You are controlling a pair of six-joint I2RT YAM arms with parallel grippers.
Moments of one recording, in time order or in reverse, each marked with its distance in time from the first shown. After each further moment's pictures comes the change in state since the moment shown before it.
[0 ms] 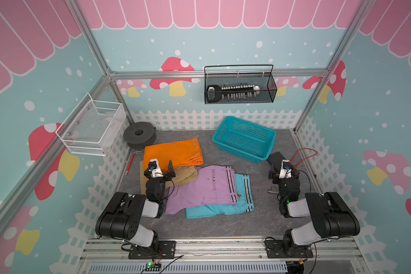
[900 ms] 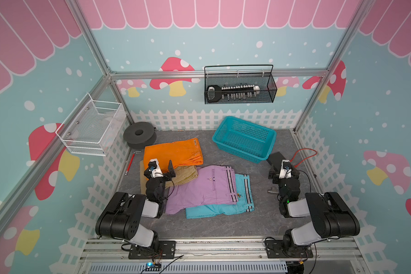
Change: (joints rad) left arm 0.000 0.000 0.000 0.000 0.000 0.000; right arm 0.000 0.000 0.000 0.000 0.000 0.000
